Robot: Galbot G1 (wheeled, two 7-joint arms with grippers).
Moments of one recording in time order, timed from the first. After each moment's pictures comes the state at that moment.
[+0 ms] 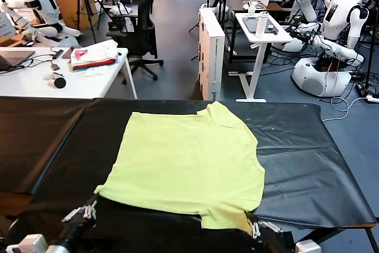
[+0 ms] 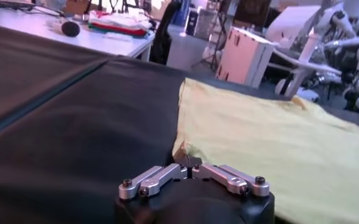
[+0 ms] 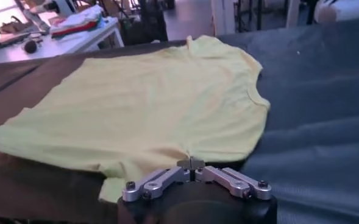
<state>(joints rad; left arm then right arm) 1.89 -1.17 -0.76 -2.27 -0.74 0.23 -0.13 -1.68 0.98 0.47 2.33 0.70 -0.44 0.21</state>
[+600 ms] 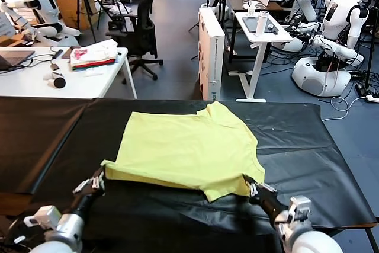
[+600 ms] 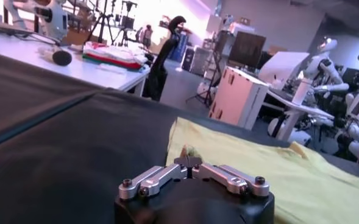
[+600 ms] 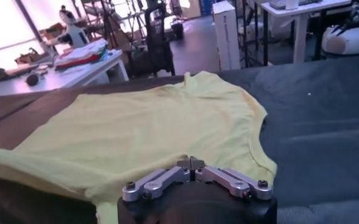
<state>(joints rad) 1.60 -1.19 -0.67 -2.12 -0.67 0.24 -0.13 -1.30 1.00 0.35 2.03 0.79 -0.42 0.21</state>
